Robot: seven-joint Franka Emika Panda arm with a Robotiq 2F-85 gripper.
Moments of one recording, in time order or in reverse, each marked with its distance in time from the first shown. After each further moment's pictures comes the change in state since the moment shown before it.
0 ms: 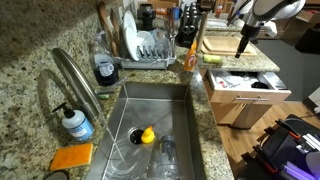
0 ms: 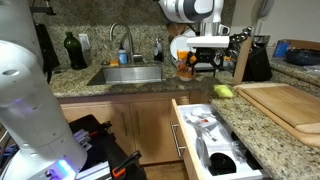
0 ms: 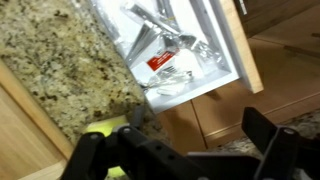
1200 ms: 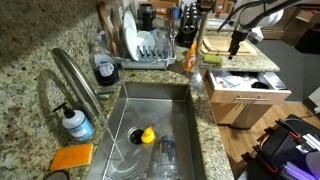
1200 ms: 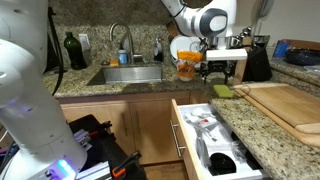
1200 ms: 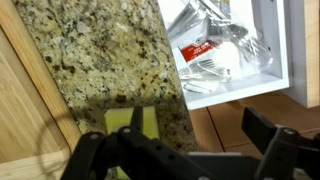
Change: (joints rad) arm -0.117 0.235 0.088 0.201 -0.027 0.054 -0.193
